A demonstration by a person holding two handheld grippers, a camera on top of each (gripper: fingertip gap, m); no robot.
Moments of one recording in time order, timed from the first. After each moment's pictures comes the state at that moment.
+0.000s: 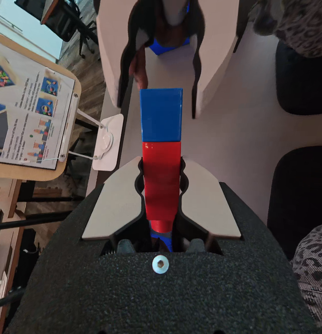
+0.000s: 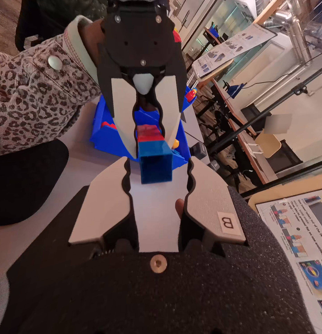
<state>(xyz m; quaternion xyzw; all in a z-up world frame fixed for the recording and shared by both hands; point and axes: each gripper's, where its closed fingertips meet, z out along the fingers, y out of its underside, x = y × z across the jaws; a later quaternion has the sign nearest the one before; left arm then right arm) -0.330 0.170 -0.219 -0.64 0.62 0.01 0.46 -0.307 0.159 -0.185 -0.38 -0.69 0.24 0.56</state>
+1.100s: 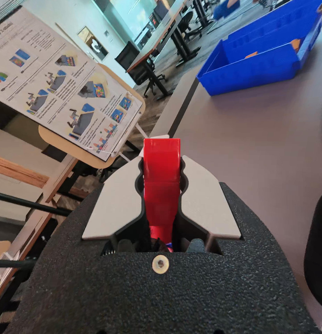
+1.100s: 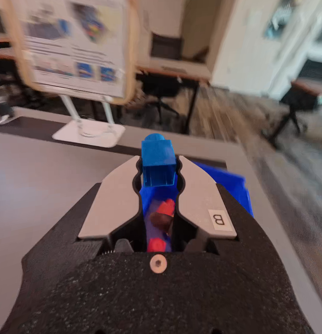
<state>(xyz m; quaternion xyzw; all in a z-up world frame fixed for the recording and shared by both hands) -0.383 0.174 -0.167 -0.60 0.50 0.00 0.62 0.060 0.306 -0.194 -0.76 -0.13 0.05 0.63</state>
